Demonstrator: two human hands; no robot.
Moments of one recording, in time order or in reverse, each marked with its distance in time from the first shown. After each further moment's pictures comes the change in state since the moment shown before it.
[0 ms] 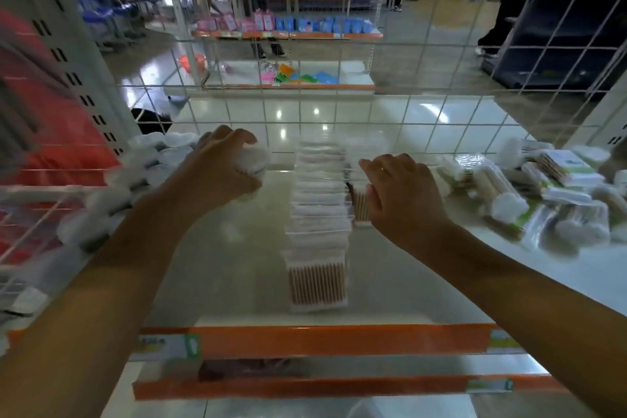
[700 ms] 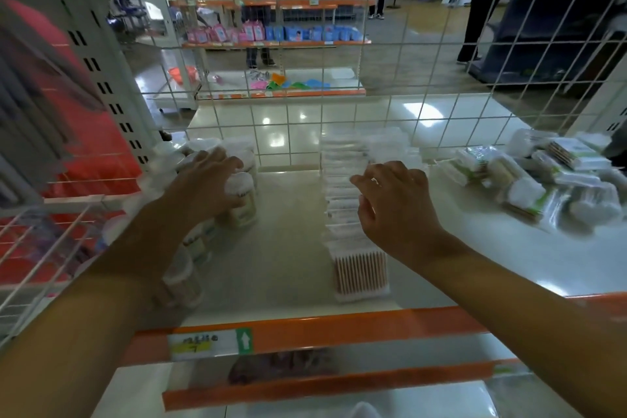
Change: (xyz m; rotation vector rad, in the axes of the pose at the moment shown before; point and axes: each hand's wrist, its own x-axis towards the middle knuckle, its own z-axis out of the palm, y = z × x) left_hand -0.009 -0.080 -0.002 0.321 -0.148 0.049; right_hand -0.007 -0.066 0.006 -0.030 0.110 0.007
